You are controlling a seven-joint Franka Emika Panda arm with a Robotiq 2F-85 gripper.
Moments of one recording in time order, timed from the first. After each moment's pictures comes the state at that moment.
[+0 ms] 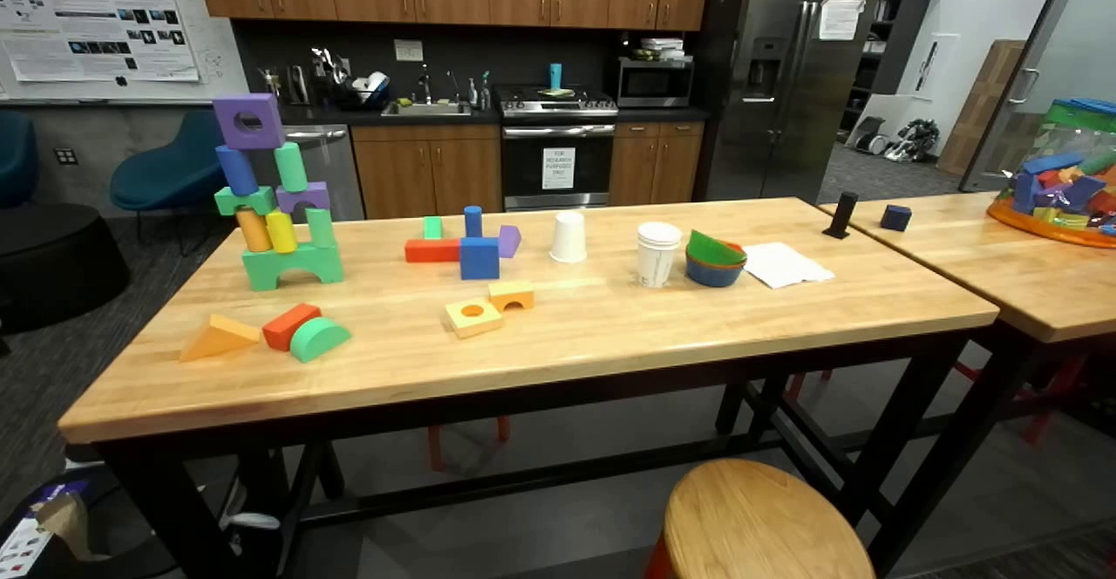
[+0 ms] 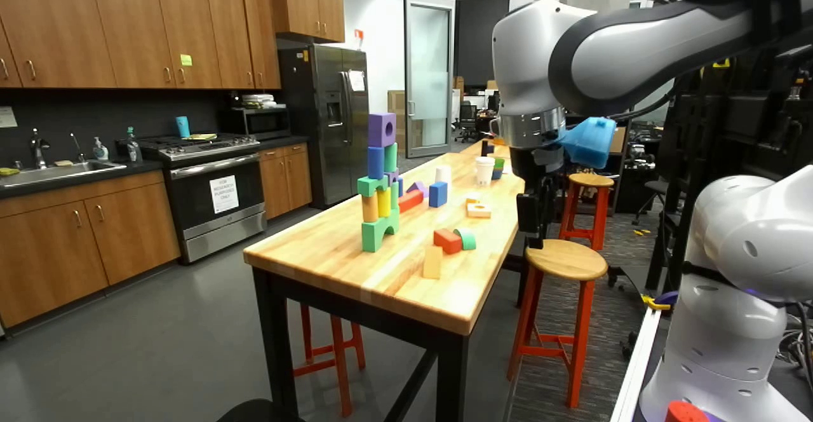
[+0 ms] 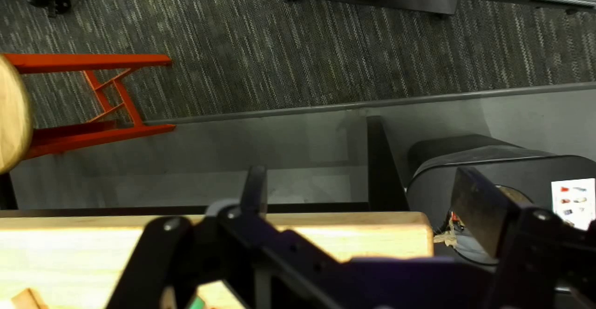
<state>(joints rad) 0.10 -0.86 0.24 -2.77 -0.02 1.76 0.13</state>
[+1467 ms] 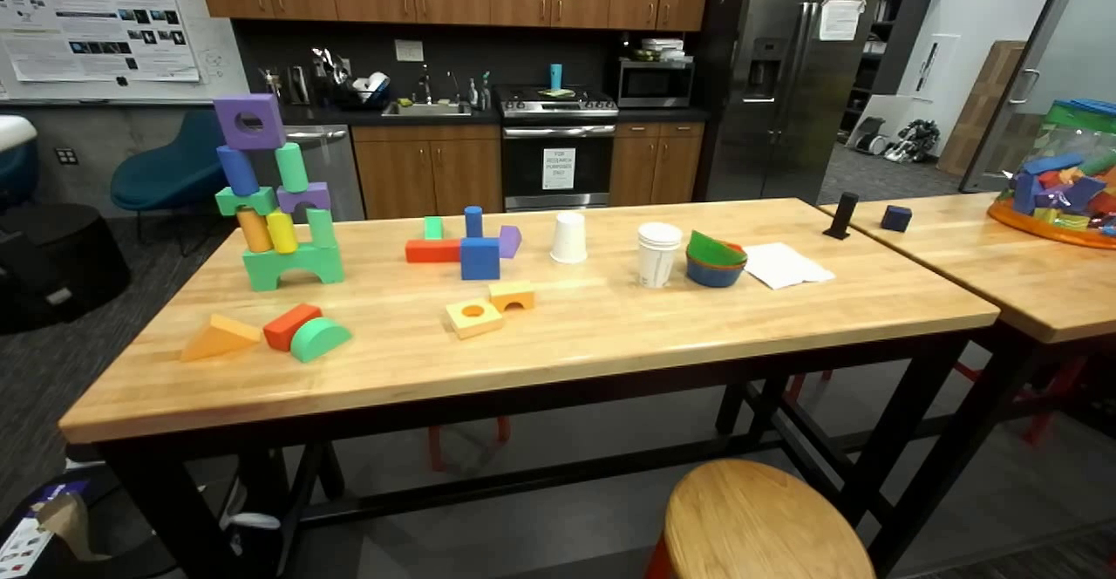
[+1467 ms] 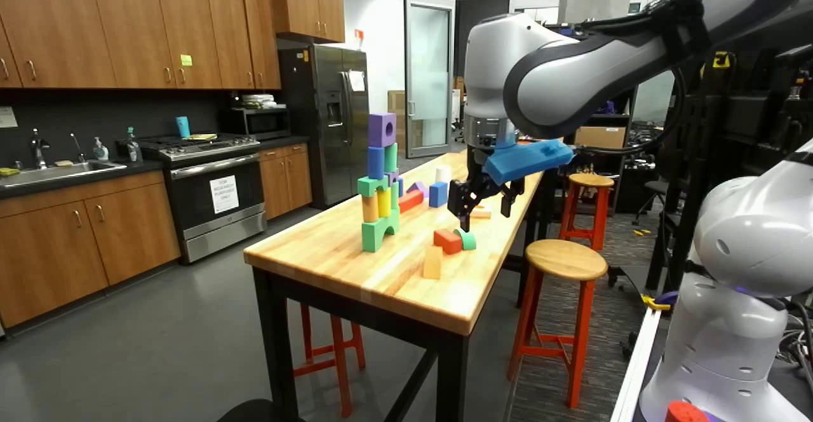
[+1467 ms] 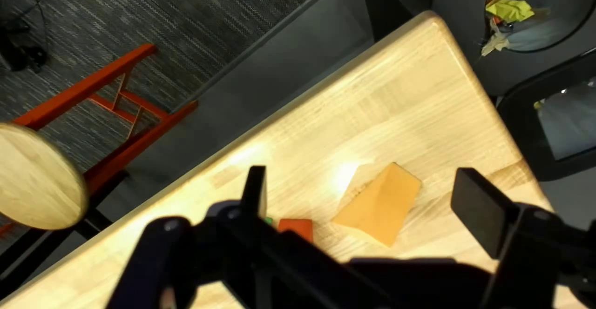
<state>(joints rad) -0.05 -0.68 0.33 -2.71 -0.03 2.13 0.66</state>
